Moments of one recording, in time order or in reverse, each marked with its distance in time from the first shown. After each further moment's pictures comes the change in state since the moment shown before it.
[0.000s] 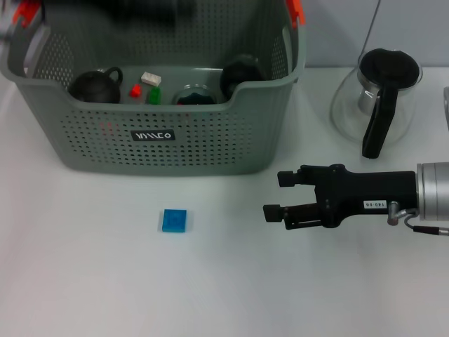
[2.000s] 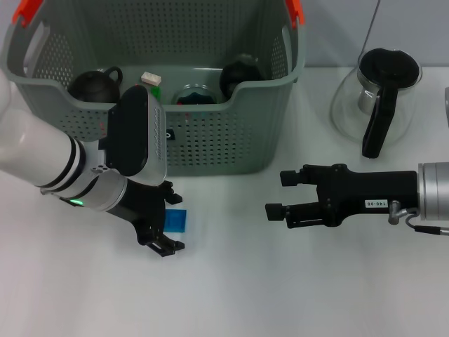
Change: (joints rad) left arm 0.042 -0.111 0.474 -0.445 0.539 -0.368 0.400; right arm 0.001 -0.004 0.001 0.009 0.000 0.012 0.000
